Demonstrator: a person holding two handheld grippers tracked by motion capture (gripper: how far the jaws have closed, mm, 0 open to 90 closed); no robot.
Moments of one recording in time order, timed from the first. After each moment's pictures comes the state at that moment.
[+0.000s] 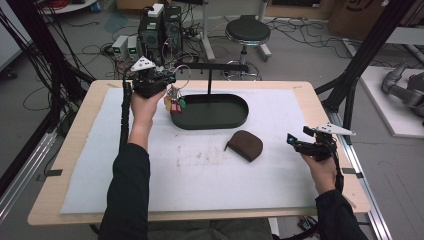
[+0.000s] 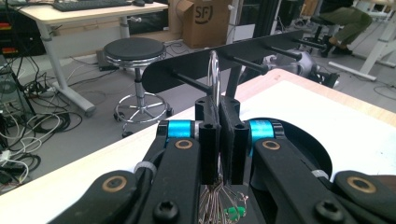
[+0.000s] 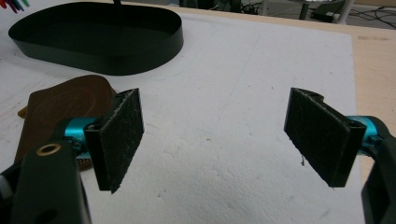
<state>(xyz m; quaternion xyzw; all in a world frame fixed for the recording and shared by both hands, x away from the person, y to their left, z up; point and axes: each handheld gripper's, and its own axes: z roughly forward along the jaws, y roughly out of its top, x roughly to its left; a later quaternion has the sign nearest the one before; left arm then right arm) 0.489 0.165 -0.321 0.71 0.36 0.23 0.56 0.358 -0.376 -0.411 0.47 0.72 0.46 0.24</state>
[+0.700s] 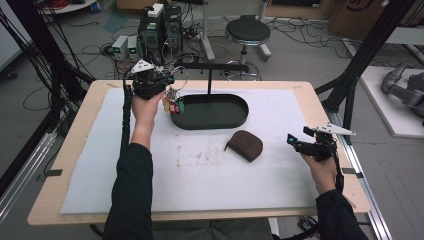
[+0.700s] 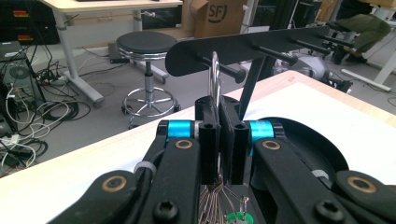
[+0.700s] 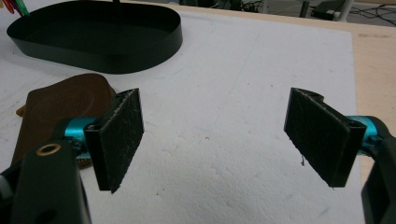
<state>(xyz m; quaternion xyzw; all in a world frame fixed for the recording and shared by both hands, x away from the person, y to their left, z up) 0.494 0.169 -0.334 0.70 0.39 0.23 0.56 0.359 -0.377 -0.412 0.47 0.72 0.46 0.24</state>
